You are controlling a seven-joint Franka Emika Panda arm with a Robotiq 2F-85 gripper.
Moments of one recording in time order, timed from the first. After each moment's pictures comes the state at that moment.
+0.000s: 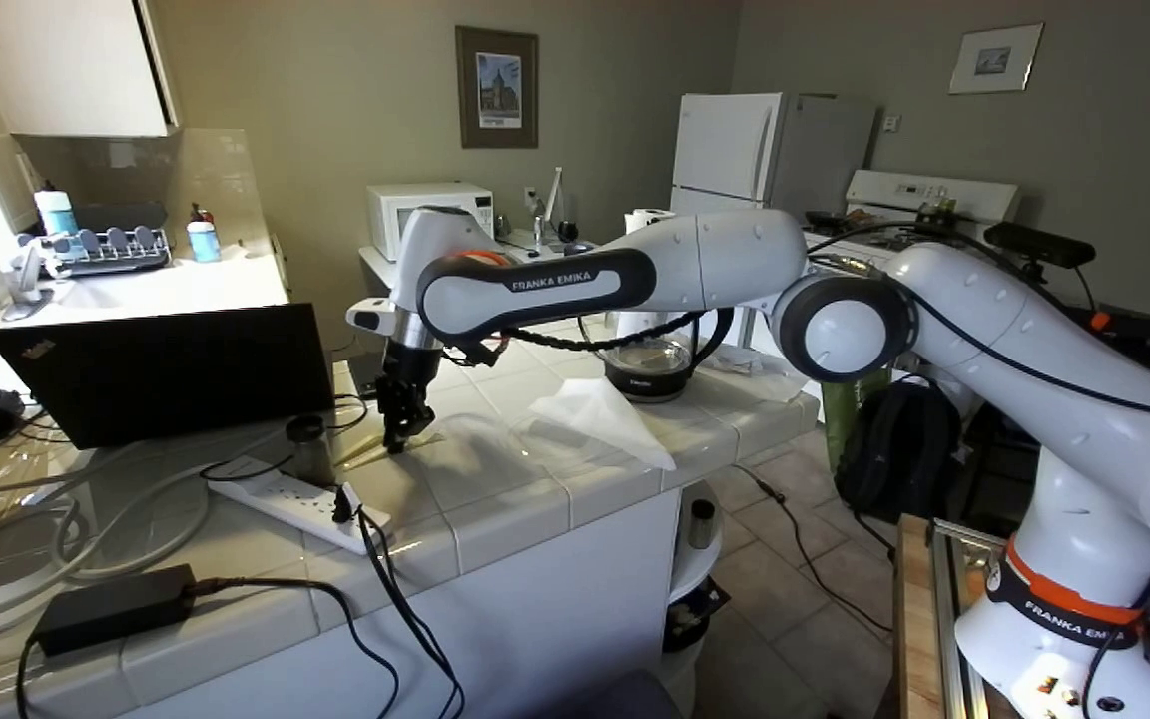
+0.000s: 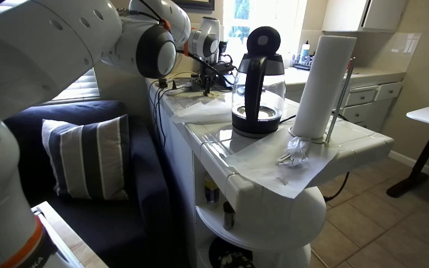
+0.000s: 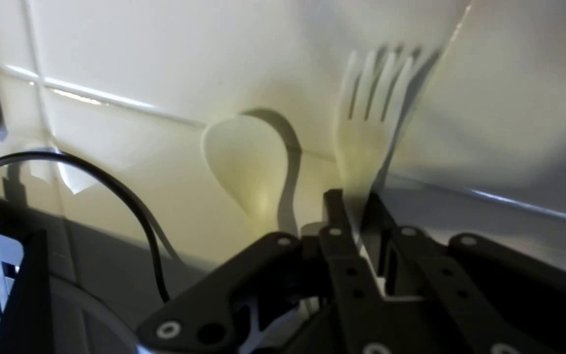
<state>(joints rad) 0.14 1.06 0.24 -0.73 -0.08 2.03 -1.04</state>
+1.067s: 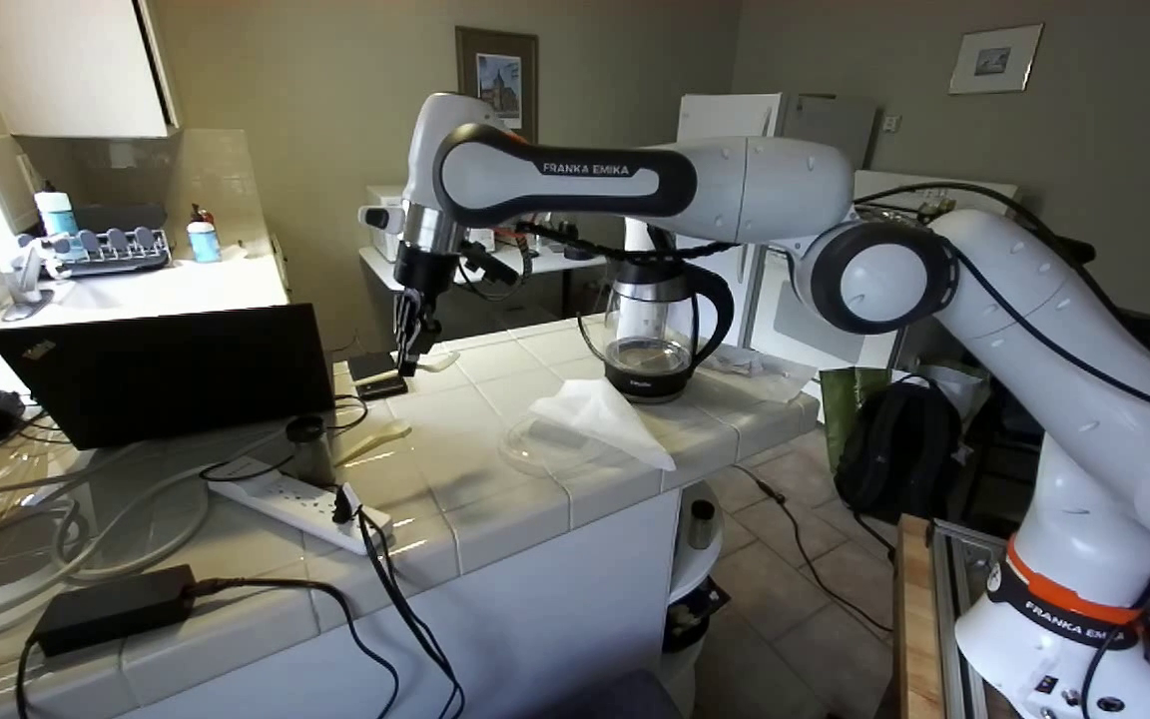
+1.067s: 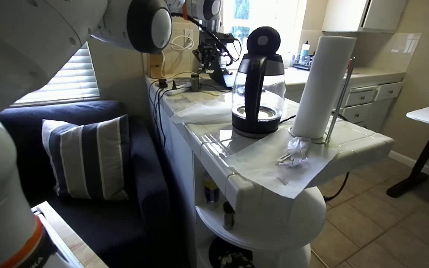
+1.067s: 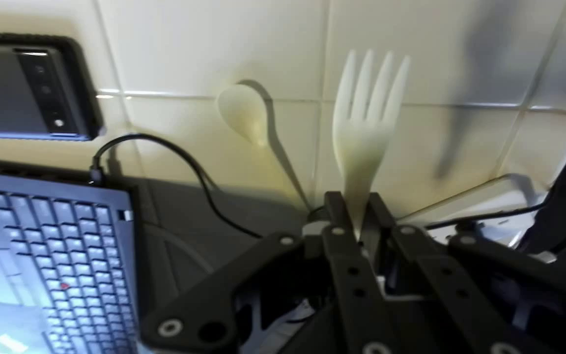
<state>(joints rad) 0.11 0.88 0.25 -0.72 -0.04 1.84 -0.82</state>
